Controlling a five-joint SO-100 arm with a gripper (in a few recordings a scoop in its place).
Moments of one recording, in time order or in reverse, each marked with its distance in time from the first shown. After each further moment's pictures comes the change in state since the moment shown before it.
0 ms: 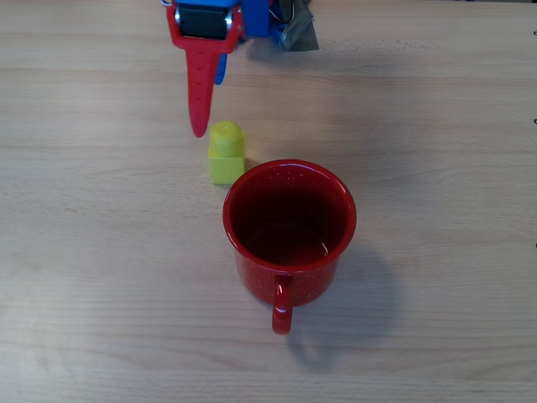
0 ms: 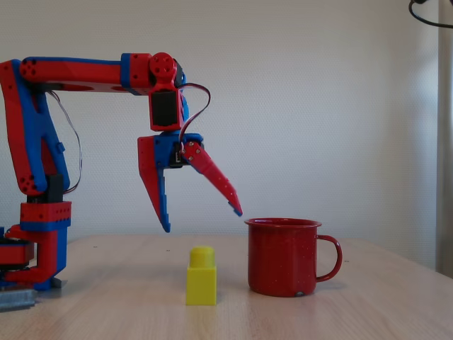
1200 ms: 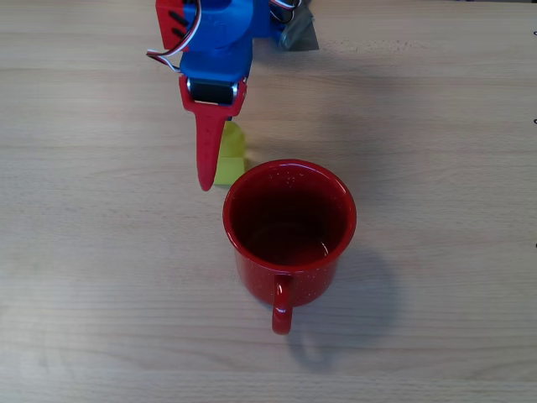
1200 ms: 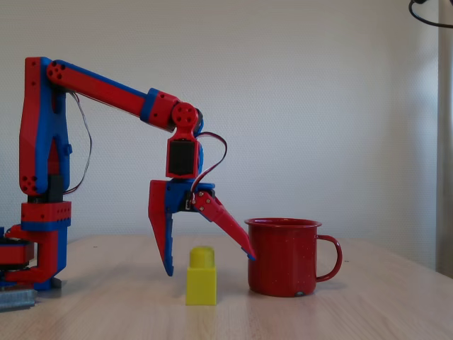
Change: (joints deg) arm -1.8 -13.4 5.4 -13.3 2.5
